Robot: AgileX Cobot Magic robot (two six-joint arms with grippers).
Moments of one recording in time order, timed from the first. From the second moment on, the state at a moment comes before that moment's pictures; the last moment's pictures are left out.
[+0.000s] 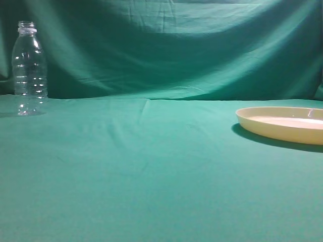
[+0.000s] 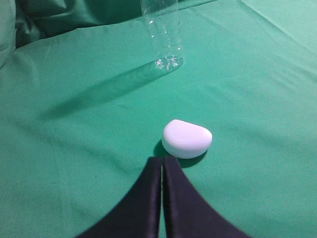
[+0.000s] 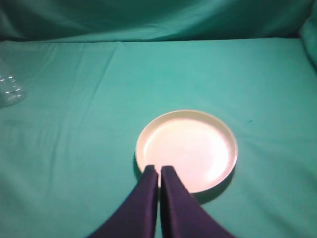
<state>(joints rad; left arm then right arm) 0.00 -0.02 0.02 -0.05 0.35 0.33 0.06 0.37 -0.74 0.31 0.98 -0.12</state>
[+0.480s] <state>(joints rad) 0.00 -0.02 0.02 -0.05 0.35 0.33 0.07 0.32 -0.56 0.25 0.67 -0.17</state>
